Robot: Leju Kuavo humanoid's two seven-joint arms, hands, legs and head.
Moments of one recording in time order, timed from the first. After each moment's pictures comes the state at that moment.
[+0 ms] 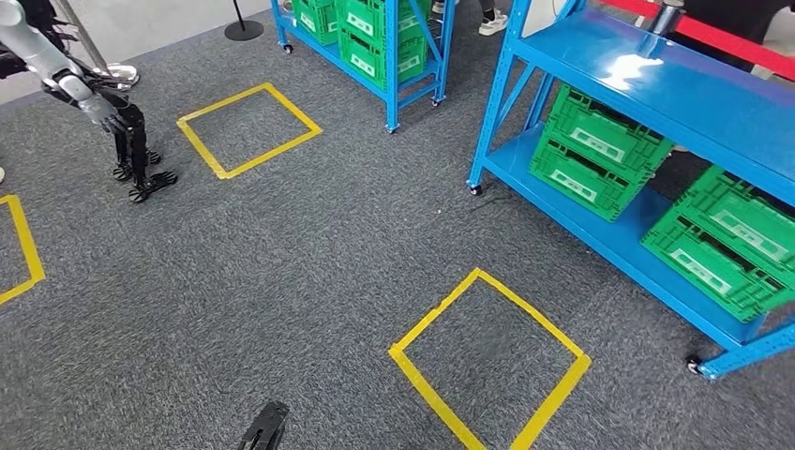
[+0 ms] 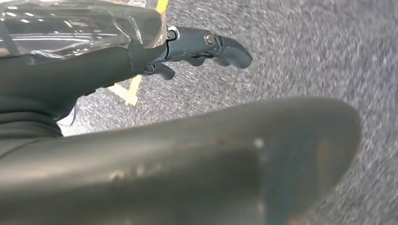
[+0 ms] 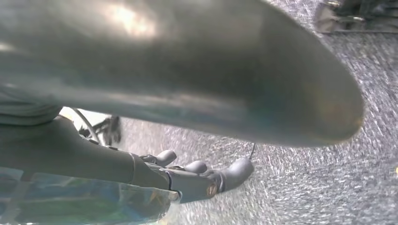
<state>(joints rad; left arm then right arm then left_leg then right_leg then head) -0.10 -0.01 -0.51 -0.34 0.11 0.24 0.17 0.04 0.01 -0.29 -0.31 0.66 -0.03 0.23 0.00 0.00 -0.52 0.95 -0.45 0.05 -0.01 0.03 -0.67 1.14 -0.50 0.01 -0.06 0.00</state>
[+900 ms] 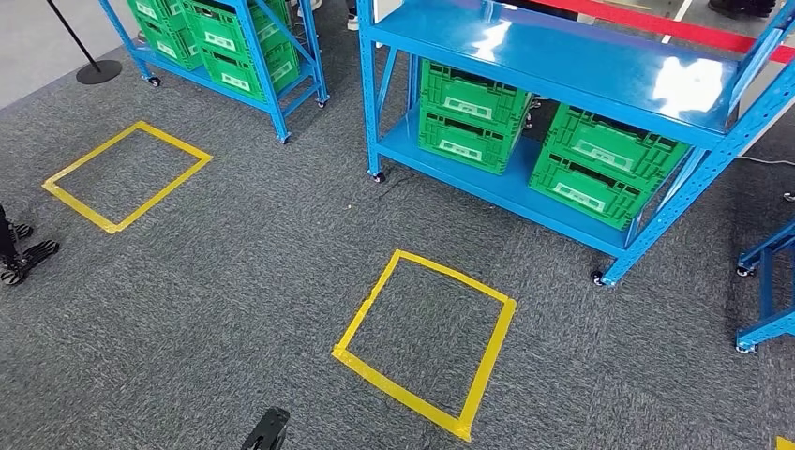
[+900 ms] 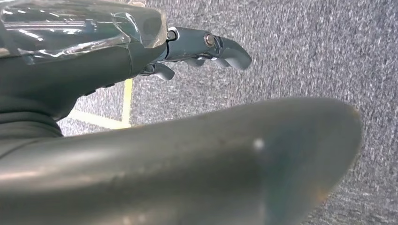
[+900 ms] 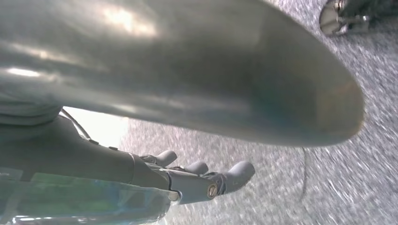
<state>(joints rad) -0.08 -0.01 -0.49 -0.35 0.08 0.24 0.18 0.05 0.02 -0.31 -0.31 0.70 -0.02 0.23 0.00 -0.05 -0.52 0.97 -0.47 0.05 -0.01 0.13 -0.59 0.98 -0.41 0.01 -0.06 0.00</state>
